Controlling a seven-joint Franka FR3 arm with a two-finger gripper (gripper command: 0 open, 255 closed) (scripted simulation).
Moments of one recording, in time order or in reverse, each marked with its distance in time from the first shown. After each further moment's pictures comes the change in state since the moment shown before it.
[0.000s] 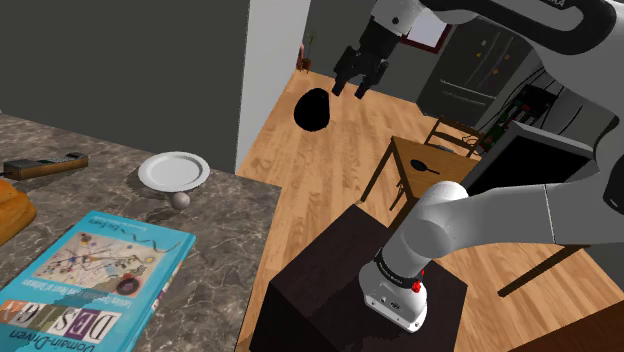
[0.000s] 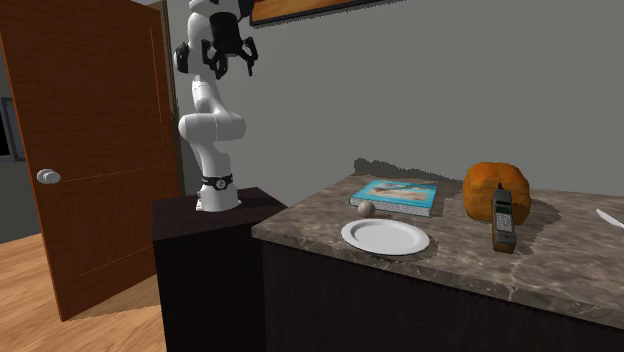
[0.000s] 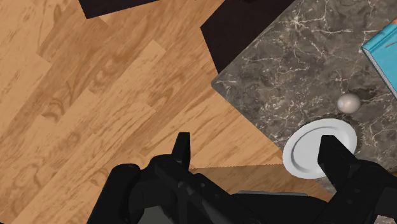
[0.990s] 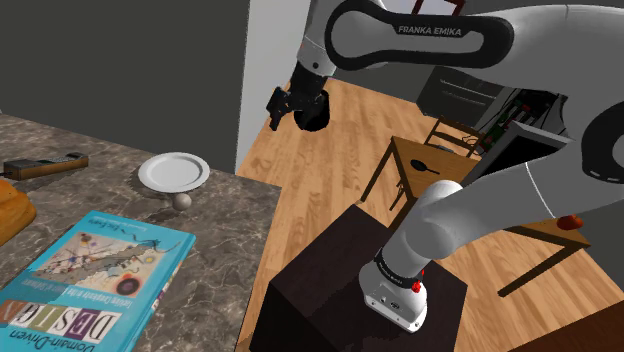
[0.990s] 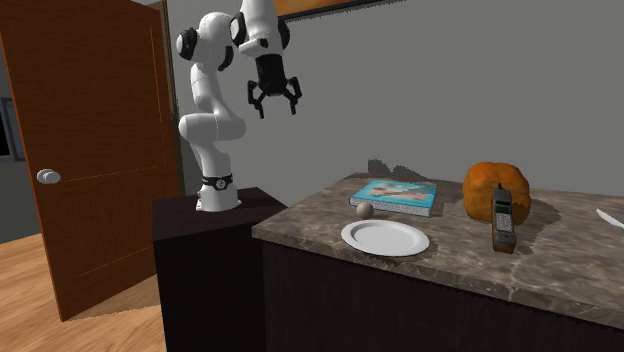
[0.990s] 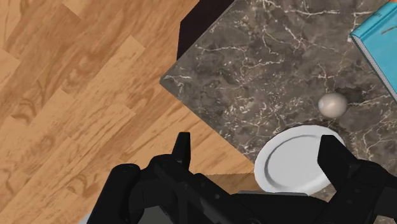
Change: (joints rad) arm 0.054 0.249 0.180 -0.117 0.078 0.370 0.141
